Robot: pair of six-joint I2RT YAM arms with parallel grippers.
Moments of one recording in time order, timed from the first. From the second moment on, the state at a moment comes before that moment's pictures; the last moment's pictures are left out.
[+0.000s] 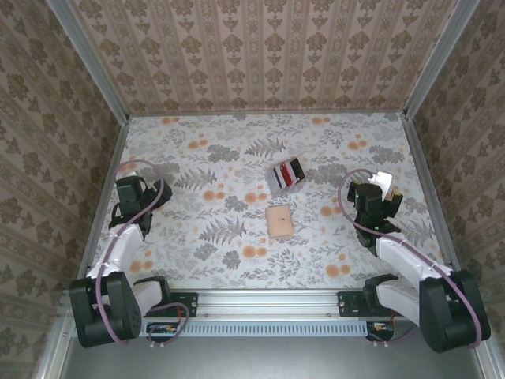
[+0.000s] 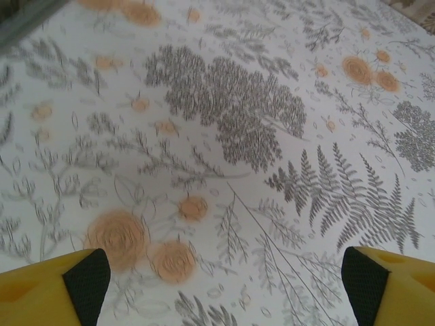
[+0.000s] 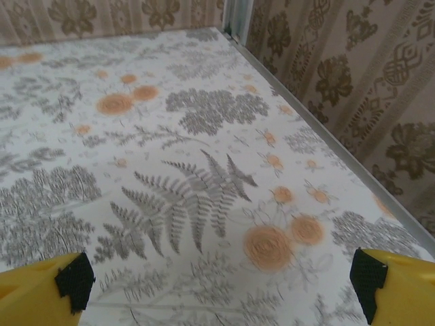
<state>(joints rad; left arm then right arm) 0.12 1.09 0.52 -0.09 0.01 -0.36 0.16 1.09 0.35 0.25 0.66 0.20</state>
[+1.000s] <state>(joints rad) 0.01 1.54 0.37 0.76 0.07 0.04 0.09 1.53 0.35 0.82 0.32 0.05</state>
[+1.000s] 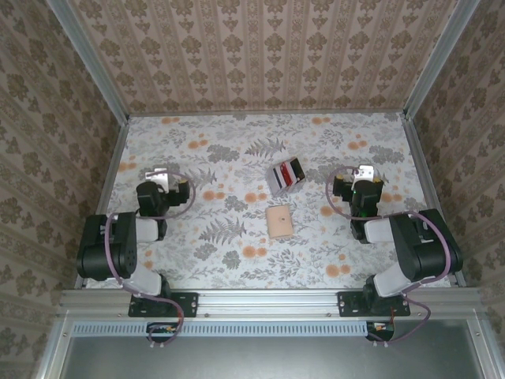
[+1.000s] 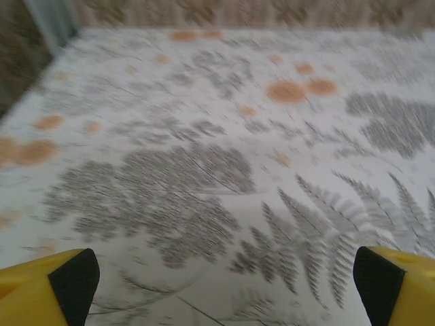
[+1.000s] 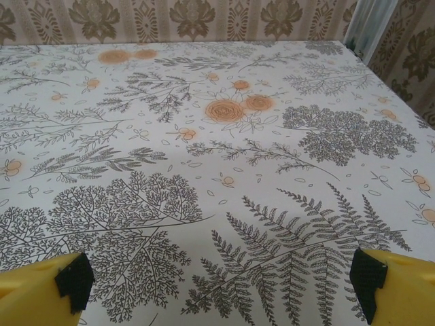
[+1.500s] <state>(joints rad) 0.00 1.54 0.39 0.76 0.04 0.07 0.09 1.53 0.35 0.82 0.31 0.05</state>
